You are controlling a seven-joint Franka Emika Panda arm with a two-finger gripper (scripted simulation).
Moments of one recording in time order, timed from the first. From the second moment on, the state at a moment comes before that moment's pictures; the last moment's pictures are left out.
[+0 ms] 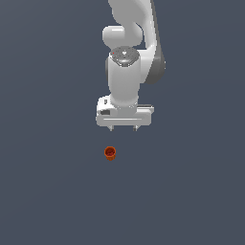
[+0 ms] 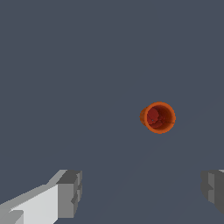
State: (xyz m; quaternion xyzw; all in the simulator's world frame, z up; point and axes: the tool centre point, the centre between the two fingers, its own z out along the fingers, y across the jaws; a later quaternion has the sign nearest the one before) arm 0.006 0.005 0.193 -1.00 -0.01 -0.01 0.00
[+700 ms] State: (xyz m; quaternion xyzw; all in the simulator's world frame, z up) arm 0.011 0.004 0.208 -1.00 0.00 -0.03 0.00
